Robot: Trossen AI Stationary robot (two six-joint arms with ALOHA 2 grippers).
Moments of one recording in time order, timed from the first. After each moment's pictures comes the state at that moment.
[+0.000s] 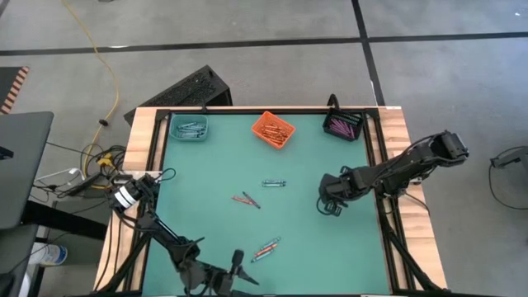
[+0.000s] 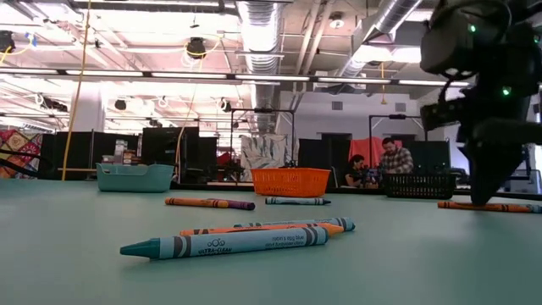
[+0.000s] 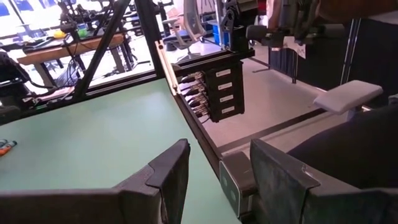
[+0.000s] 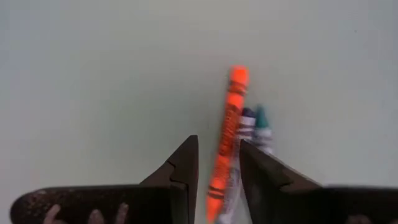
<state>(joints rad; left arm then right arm) -0.84 2.03 0.98 1.00 -0.55 0.10 0.22 1.35 0.63 -0.72 0.21 0.68</state>
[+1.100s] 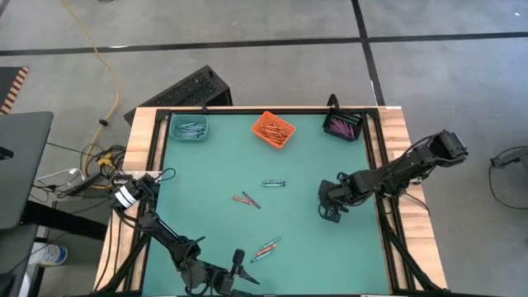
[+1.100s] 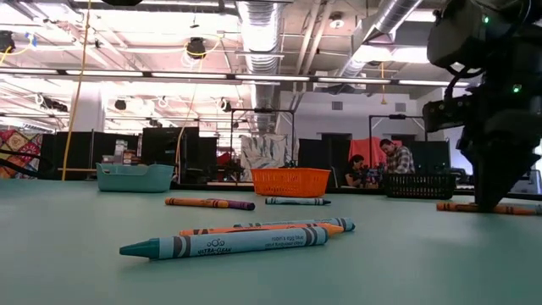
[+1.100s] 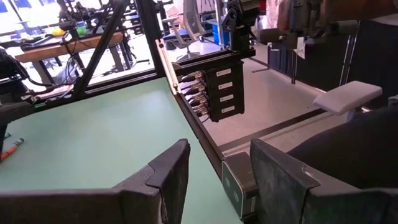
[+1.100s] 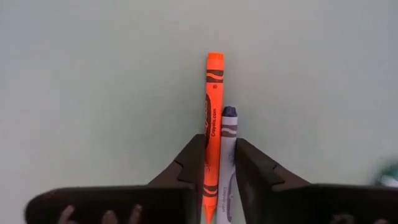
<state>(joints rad) -0.83 2.03 0.98 1.00 -0.54 0.09 0.28 1.35 0.59 -0.59 0.15 0.69</state>
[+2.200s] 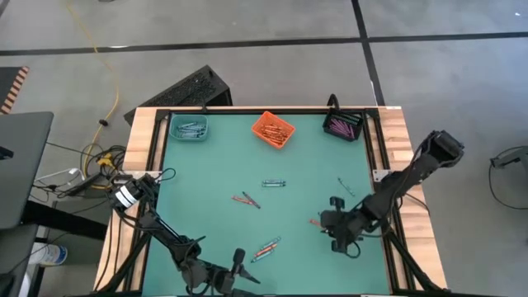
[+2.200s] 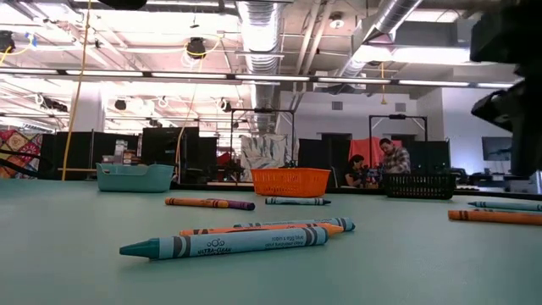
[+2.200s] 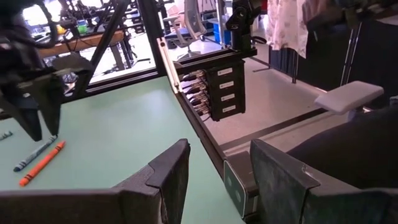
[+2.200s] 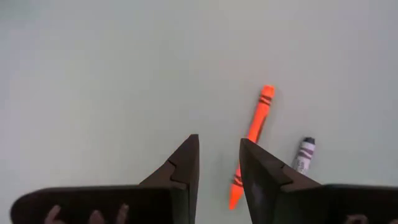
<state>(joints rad) -0.82 2.03 0.98 0.99 -0.54 0.09 0.66 1.37 0.68 -0.38 0.27 0.73</state>
